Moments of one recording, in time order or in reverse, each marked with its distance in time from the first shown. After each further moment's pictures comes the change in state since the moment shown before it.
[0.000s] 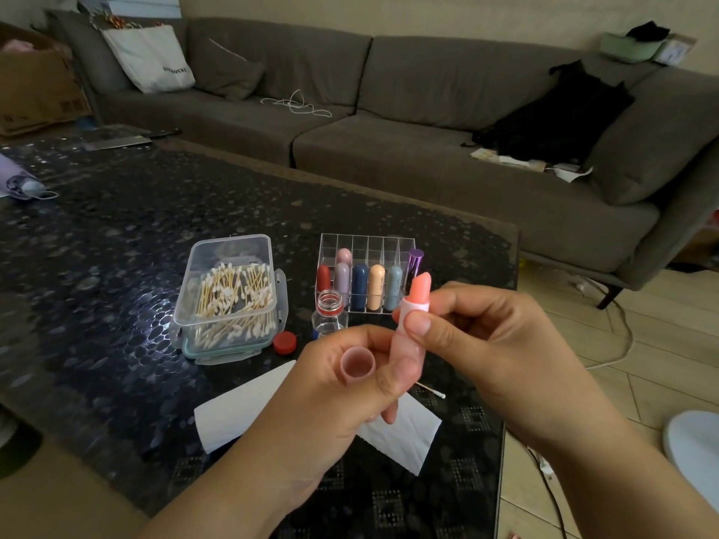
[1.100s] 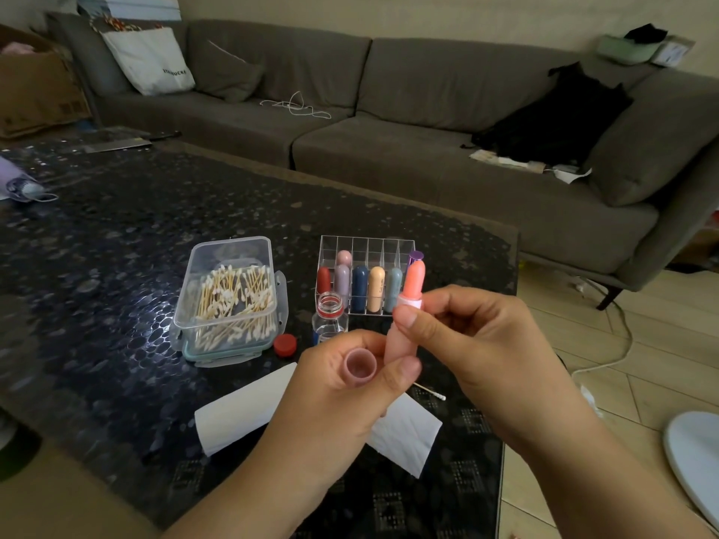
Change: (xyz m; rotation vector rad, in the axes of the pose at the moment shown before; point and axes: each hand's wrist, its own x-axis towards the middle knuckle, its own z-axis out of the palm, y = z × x) left_hand 0.003 -0.006 0.007 0.192 0.210 0.023; right_hand 0.003 -0.003 0.014 -0.103 0.154 0.108
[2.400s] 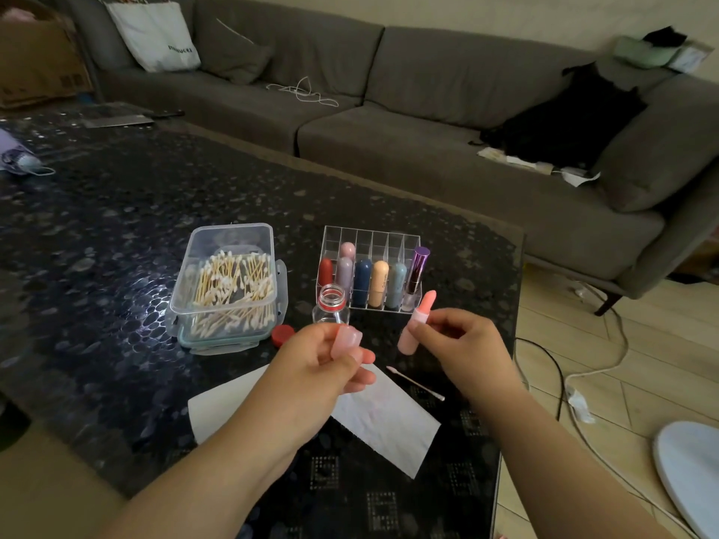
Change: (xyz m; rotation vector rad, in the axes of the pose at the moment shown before) left_hand 0.019 -0.021 -0.018 0.047 0.139 -0.325; right_hand 0.041 0.090 -0.003 -0.306 0.164 0.286
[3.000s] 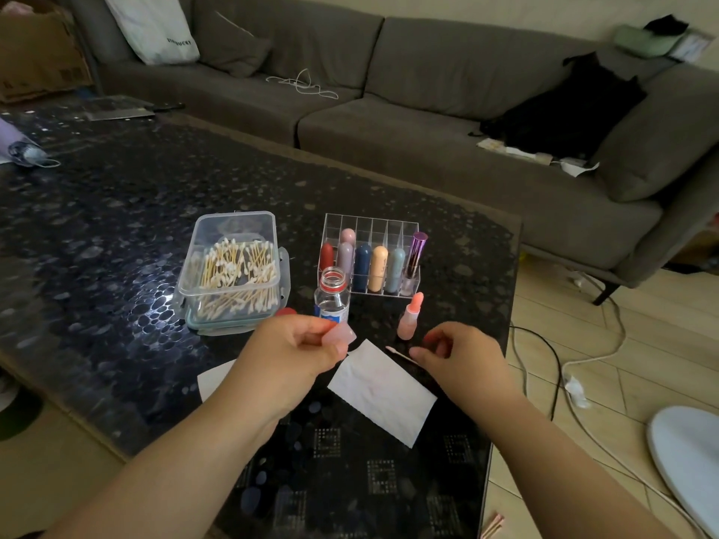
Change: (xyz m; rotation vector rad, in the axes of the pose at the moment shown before) left_hand -0.006 -0.007 -0.016 0.086 0.067 -0.003; right_hand -0.018 0.015 0.001 -0.480 -0.058 0.042
